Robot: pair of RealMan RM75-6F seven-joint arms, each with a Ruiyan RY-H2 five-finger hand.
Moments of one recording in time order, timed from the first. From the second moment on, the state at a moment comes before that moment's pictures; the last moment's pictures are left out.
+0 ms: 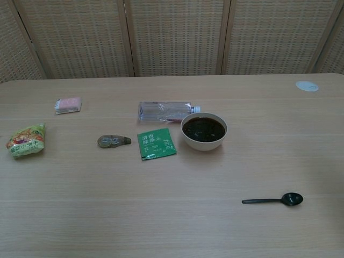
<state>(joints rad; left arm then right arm) -0.08 -1.14 -0.02 -1.52 1.53 1.51 -0.02 0.20 -1.23 0.09 -1.77 -1.48 1.41 -0.17</state>
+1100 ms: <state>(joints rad) -0.11 -1.14 -0.03 -1.49 1.52 1.46 -0.04 0.45 -1.54 0.09 -1.56 -1.36 1.04 -0.34</state>
